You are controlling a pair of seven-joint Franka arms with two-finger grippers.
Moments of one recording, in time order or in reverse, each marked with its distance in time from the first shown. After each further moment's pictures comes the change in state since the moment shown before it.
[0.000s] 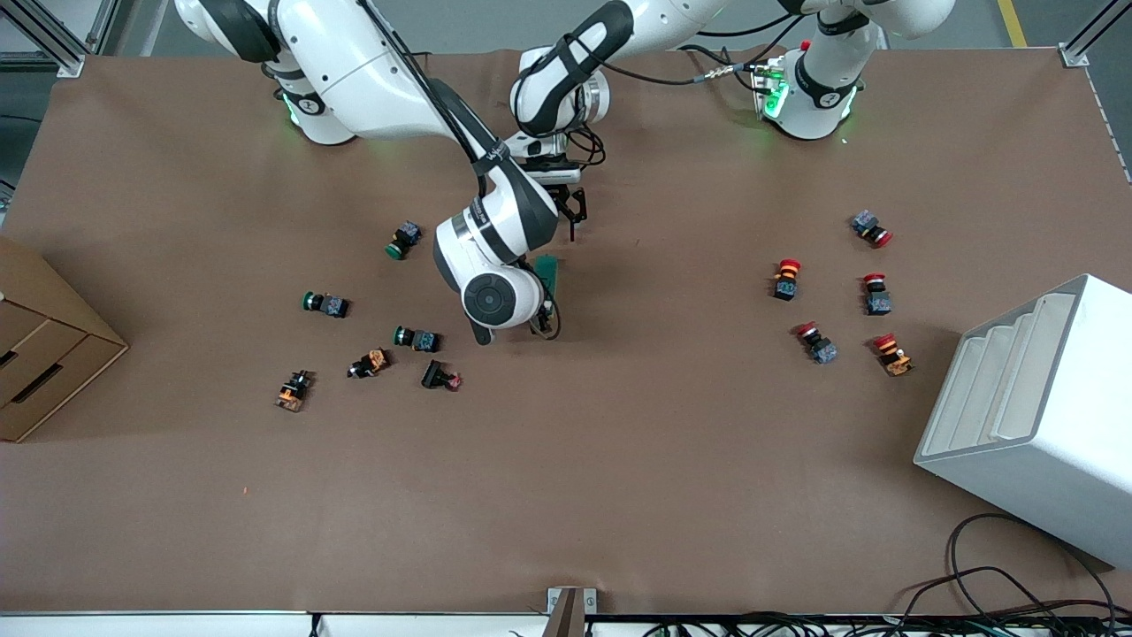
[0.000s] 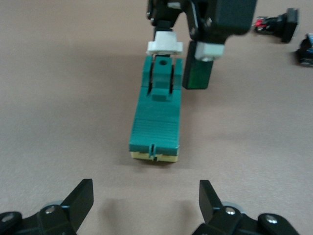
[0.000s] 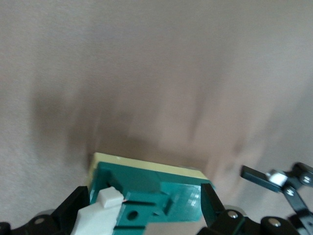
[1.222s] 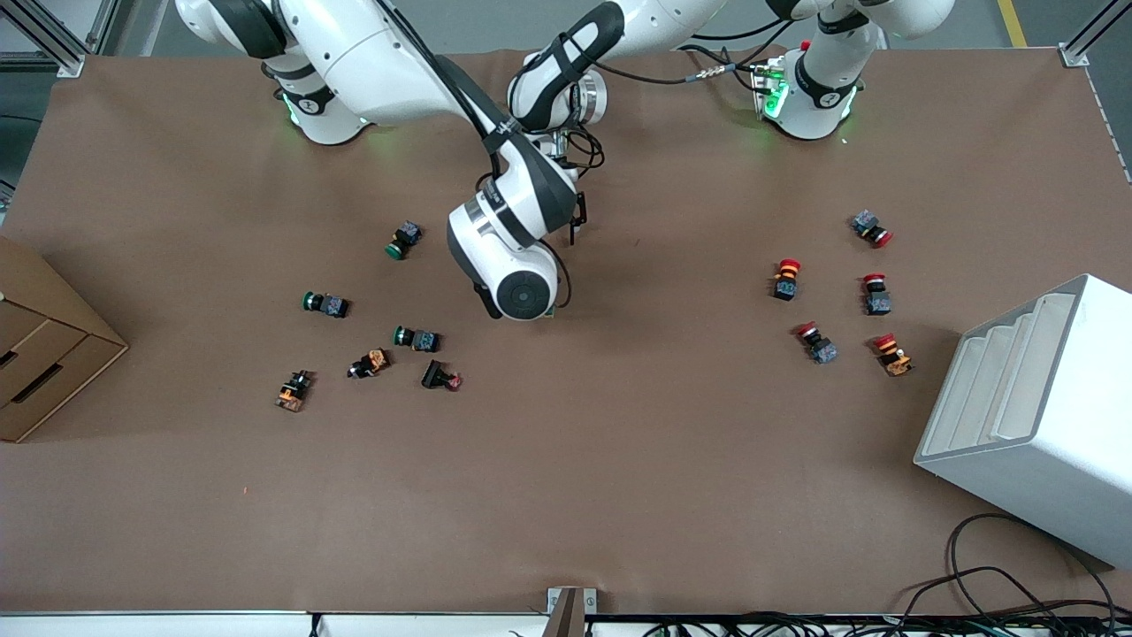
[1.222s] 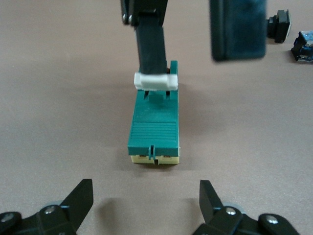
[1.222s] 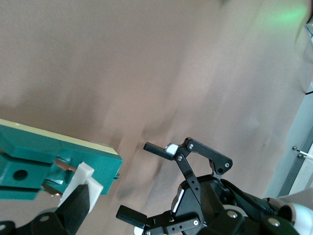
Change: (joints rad) left arm -0.020 0.033 0.001 0.008 0.056 -0.067 -0.001; right arm 0.046 -0.001 -0.003 0.089 0.001 -0.309 0.002
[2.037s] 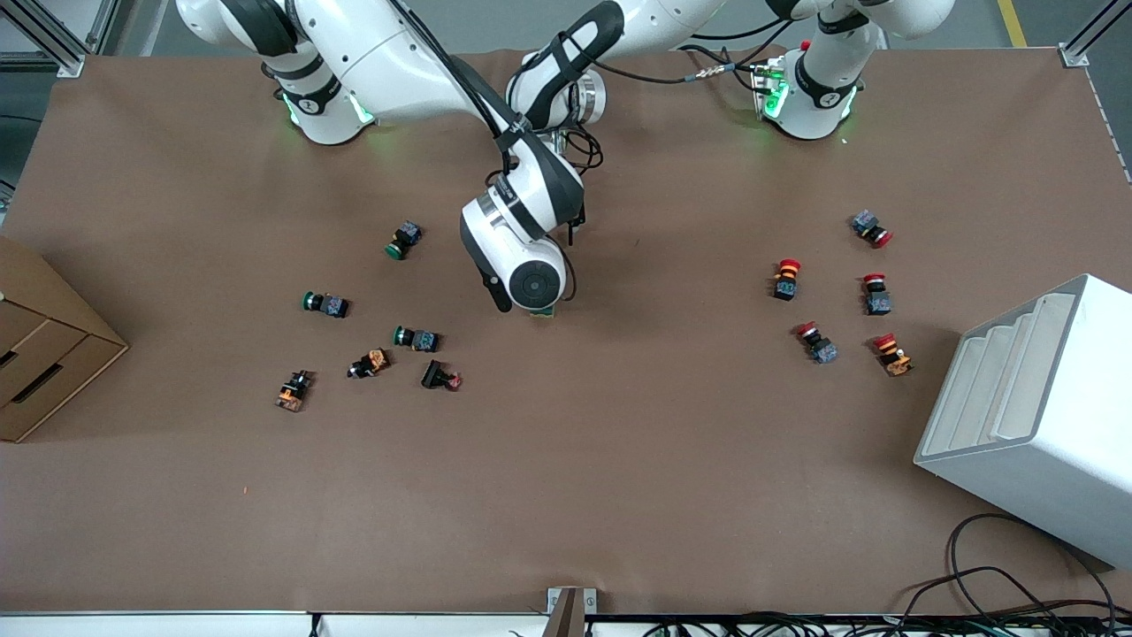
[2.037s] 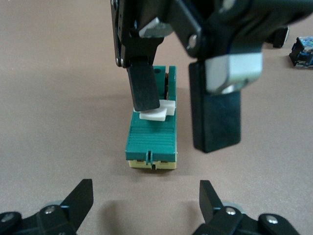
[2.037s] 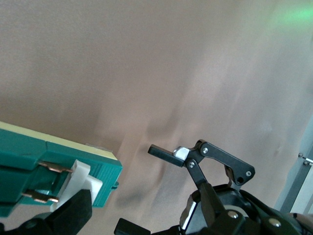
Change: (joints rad) left arm 0.000 0.000 0.000 0.009 0.000 -0.004 0.000; right arm 0.025 -0.002 0.002 -0.054 -0.021 0.069 -0.028
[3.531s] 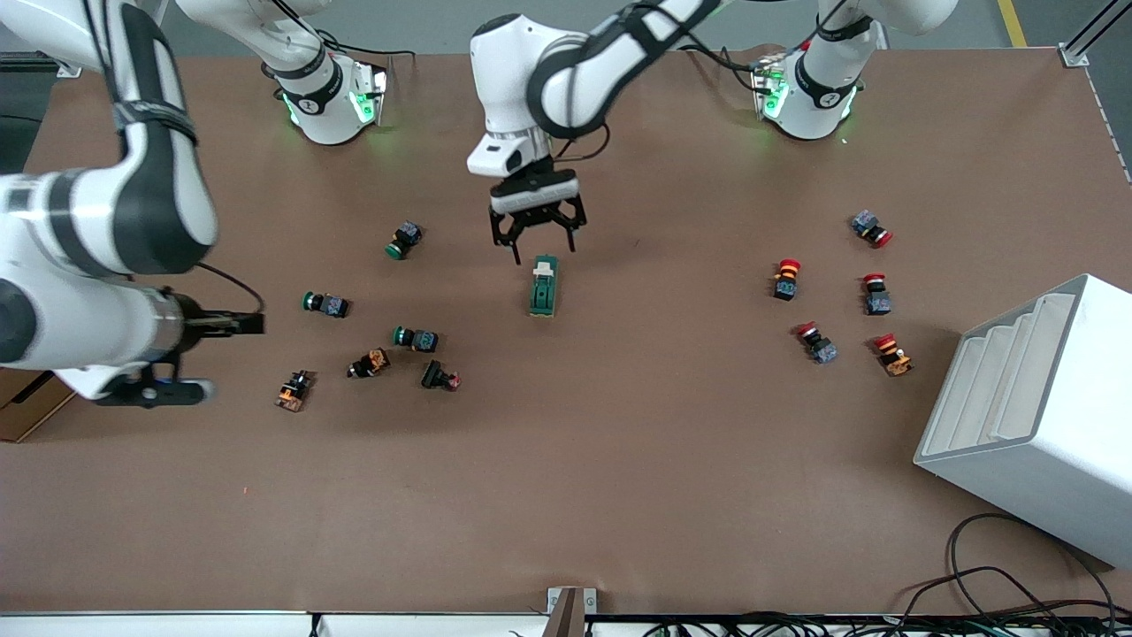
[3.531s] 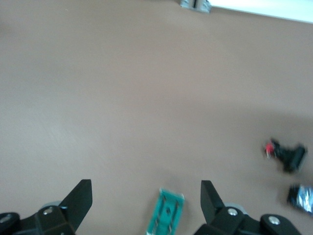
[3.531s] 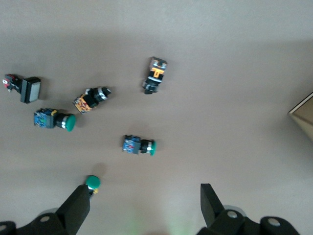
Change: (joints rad) left arm 0.228 -0.242 0.010 0.296 -0.742 -0.040 0.683; right arm -0.656 -0.337 -0.038 0.135 -0.407 -0.246 -1.710
